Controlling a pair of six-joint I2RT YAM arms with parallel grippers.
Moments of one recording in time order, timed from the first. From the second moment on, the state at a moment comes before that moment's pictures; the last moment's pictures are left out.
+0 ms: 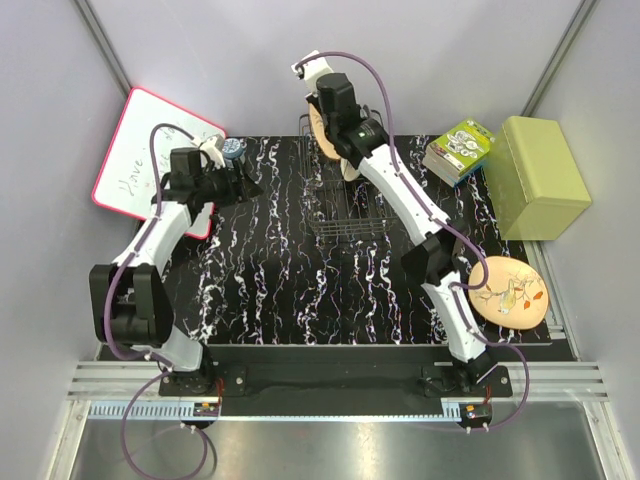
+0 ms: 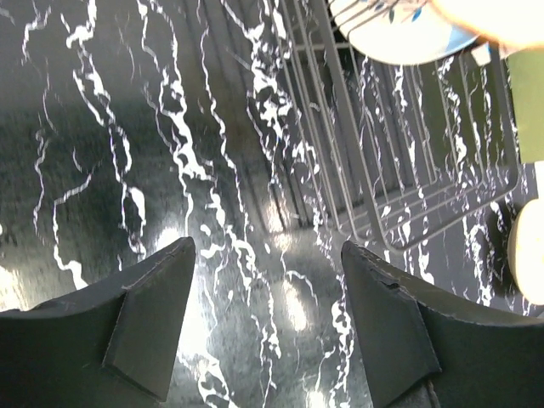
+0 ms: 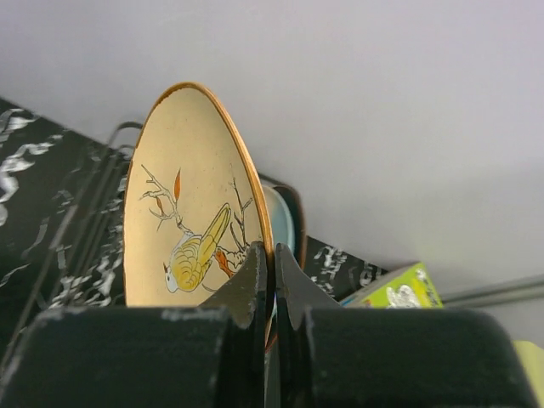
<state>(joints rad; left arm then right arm) -0.02 1.55 1.19 -0.27 0.51 -0.32 0.64 2.36 2.70 -0.53 0.53 -0.41</state>
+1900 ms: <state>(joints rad) 0.03 1.46 1.03 -0.25 0.55 -0.29 0.64 2.55 2.69 -0.29 0.85 -0.53</state>
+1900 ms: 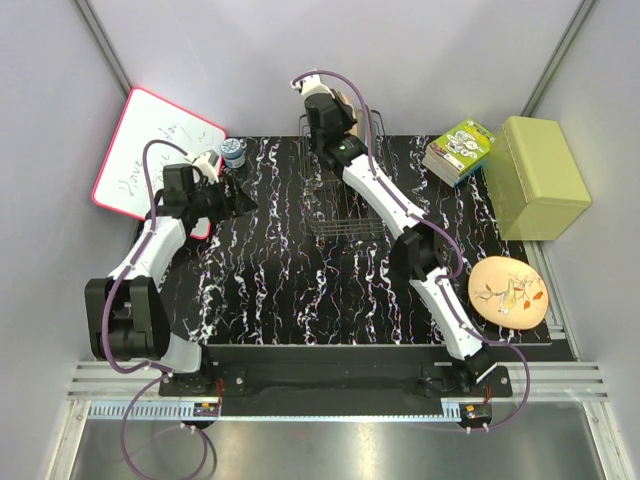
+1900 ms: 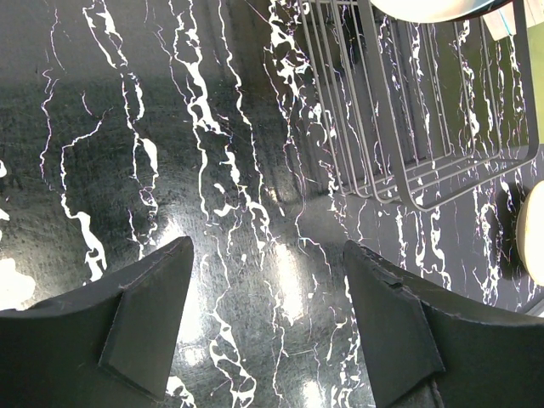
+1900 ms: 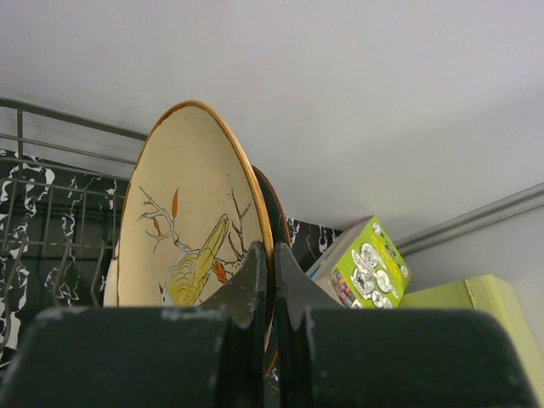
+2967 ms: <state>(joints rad) 0.07 1.41 0.99 -0.24 0.55 -0.29 0.65 2.62 2.63 -0.29 0.87 -0.53</state>
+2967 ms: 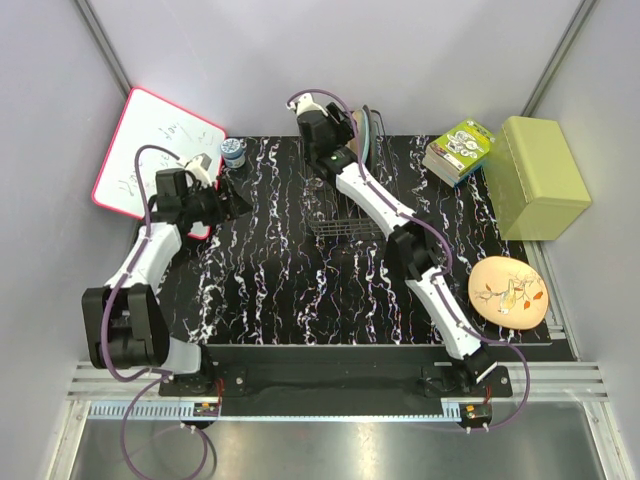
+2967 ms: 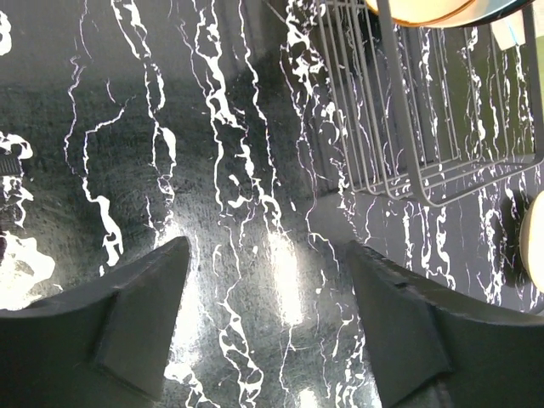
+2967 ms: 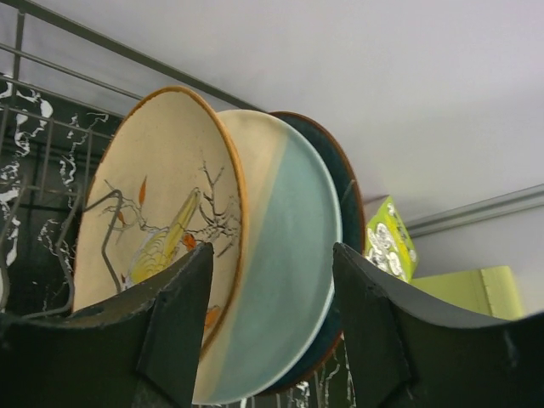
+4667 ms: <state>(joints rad) -1.06 2.26 1.68 0.12 0.23 -0.63 0.17 0.96 1.51 -0.86 0.44 -0.19</state>
